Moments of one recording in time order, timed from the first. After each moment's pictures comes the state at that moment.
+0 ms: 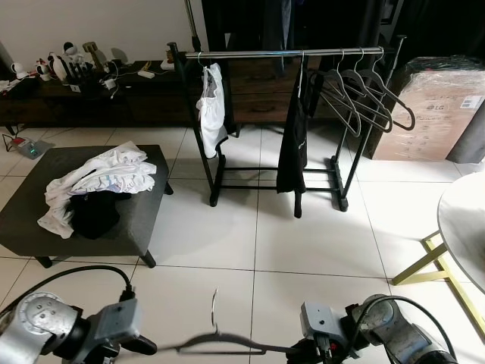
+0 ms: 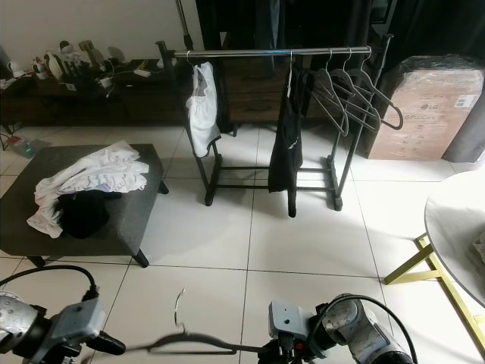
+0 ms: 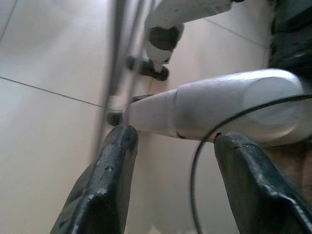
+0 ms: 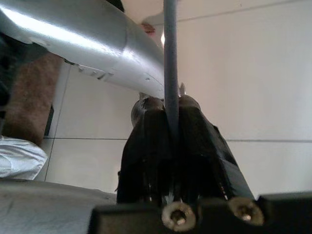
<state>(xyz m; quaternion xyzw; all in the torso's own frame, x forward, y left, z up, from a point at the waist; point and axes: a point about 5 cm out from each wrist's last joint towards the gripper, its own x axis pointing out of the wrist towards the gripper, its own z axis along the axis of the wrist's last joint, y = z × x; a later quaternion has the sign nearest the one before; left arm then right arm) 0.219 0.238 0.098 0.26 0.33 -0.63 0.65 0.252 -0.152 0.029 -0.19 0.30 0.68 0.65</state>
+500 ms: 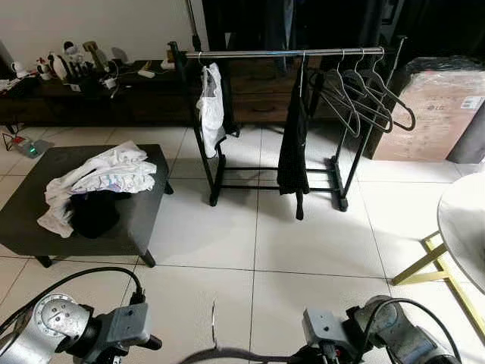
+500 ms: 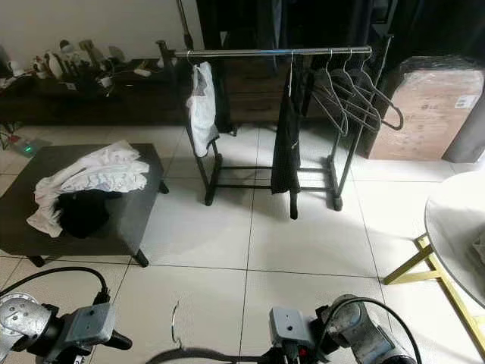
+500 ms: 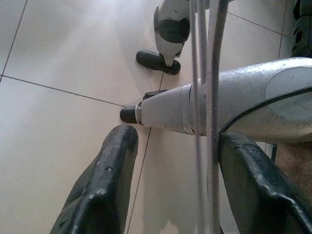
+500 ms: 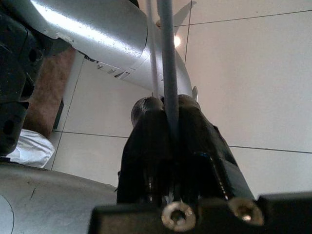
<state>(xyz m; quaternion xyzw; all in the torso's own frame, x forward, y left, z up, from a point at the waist) 0.223 0.234 0.091 0.29 0.32 -0.62 0.65 0.245 -0.152 0.032 -0.19 0.30 0.70 0.62</state>
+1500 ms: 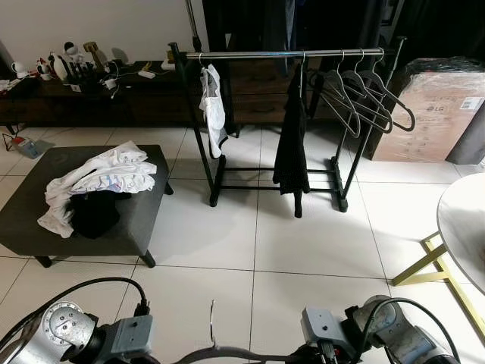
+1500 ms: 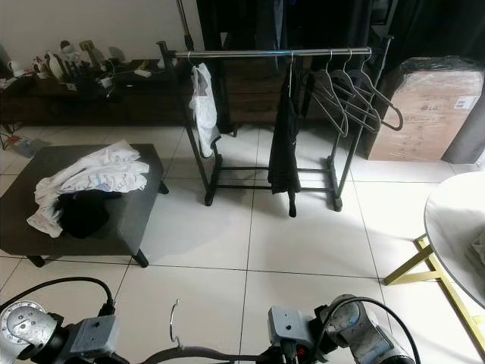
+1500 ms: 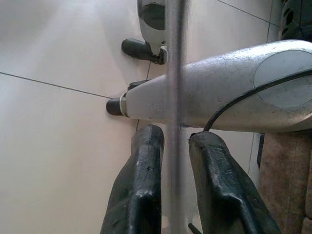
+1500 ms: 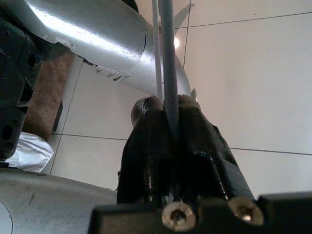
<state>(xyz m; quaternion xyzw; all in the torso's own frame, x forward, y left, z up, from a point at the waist) 0.216 0.230 0.076 0.29 0.35 -0.63 0.63 0.246 -0.151 0.032 -0.19 0.29 0.70 0.63</state>
